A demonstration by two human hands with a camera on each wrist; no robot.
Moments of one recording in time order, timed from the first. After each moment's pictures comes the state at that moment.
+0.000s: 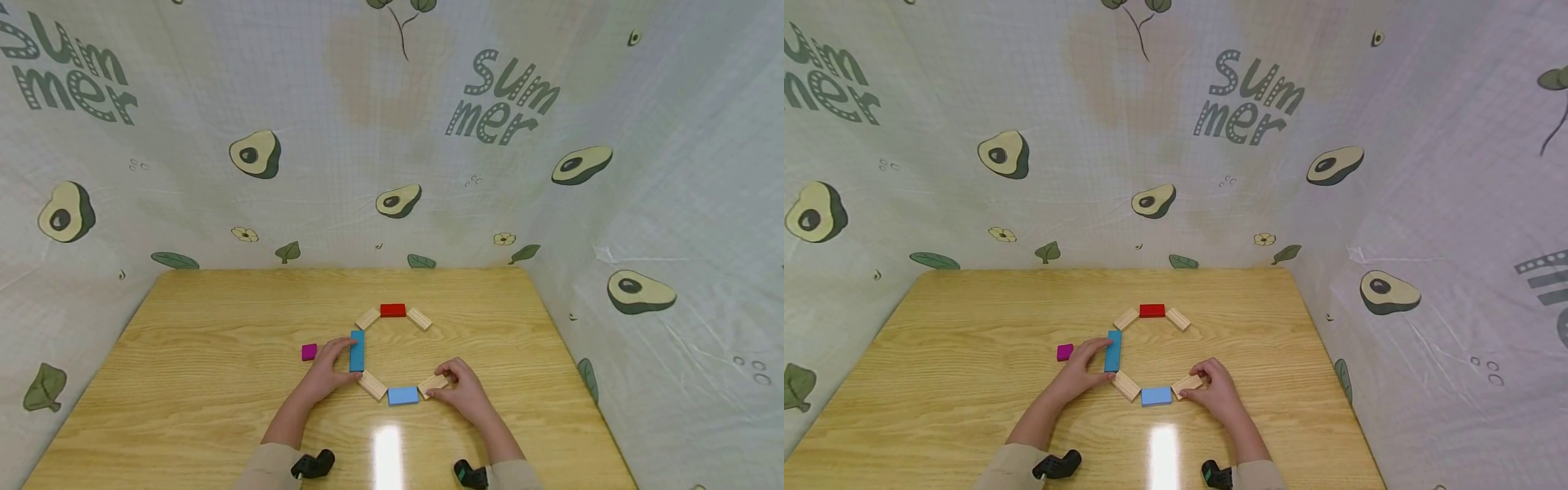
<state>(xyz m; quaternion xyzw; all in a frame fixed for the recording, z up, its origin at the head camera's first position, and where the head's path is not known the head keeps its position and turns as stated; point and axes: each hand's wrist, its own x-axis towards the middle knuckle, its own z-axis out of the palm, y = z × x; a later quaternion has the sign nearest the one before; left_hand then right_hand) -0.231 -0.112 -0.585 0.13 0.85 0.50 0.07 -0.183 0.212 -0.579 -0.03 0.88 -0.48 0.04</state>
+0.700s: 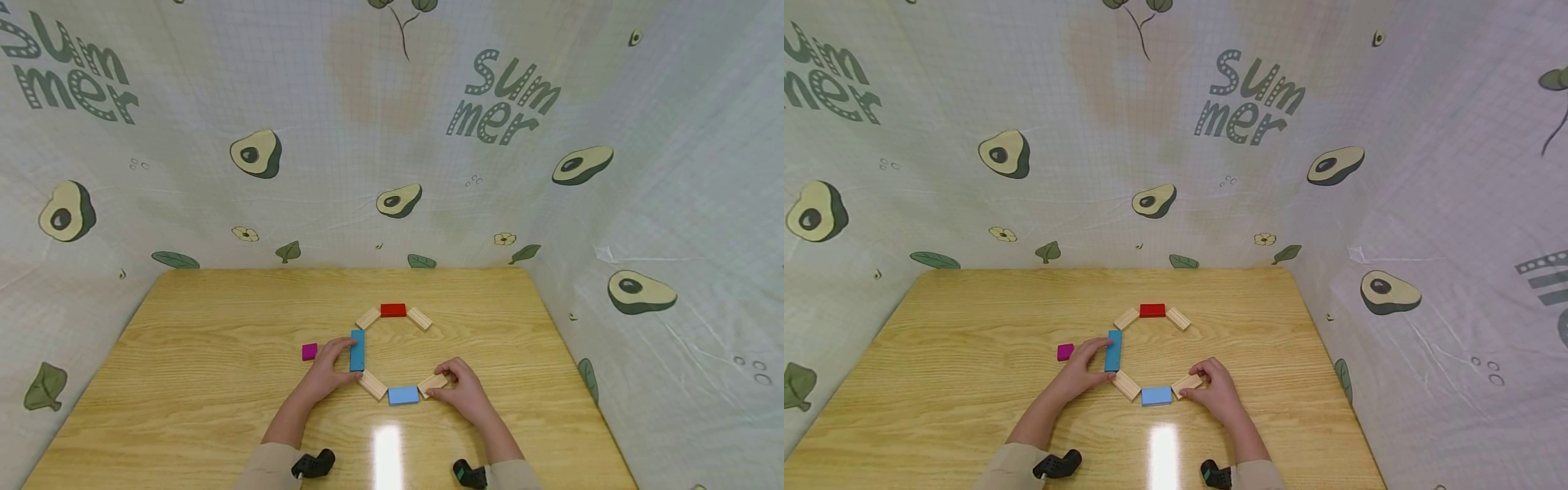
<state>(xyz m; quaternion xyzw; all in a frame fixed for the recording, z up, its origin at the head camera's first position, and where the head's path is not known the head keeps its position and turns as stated) -0.232 -0.113 -0.587 0.13 0.85 0.50 0.07 -0.184 0.211 -0.581 -0.03 0.87 -0.49 0.03</state>
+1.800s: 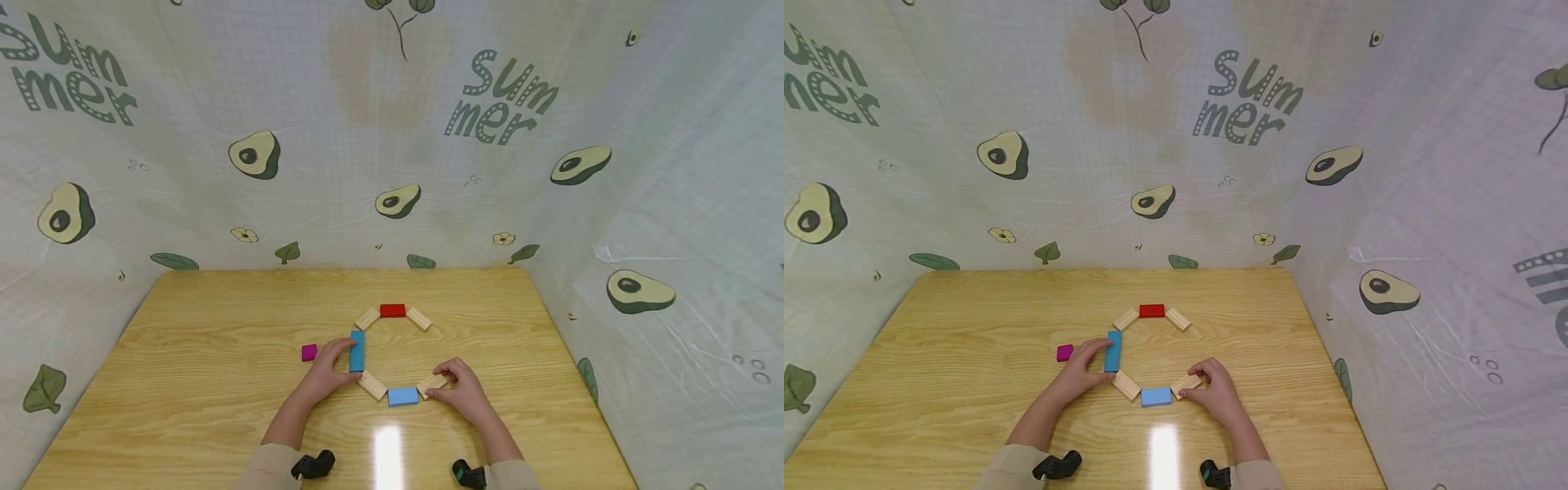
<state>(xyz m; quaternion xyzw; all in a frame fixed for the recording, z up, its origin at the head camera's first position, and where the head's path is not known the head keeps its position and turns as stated) -0.232 -0.112 -0.588 0.13 0.86 0.50 0.06 -0.184 0.210 -0.582 -0.04 0.87 -0.48 0.01</state>
